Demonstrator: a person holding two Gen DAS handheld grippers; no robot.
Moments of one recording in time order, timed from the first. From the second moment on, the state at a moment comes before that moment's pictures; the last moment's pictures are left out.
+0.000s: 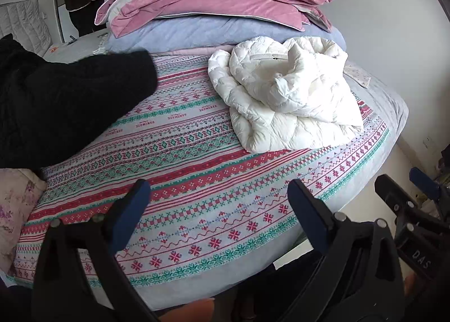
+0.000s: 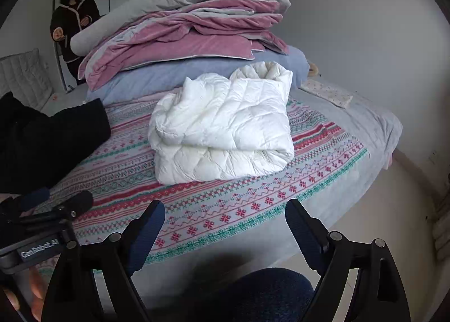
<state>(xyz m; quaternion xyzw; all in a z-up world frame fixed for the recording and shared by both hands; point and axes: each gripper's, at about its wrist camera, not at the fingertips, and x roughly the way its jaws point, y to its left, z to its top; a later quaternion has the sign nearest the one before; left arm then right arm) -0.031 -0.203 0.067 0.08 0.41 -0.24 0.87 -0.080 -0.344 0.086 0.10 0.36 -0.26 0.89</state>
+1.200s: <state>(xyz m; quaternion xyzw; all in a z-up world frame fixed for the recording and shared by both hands) -0.034 -0.212 0.062 0.09 0.42 -0.26 0.87 -0.076 -0.336 0.080 0.08 0.39 -0.30 0.87</state>
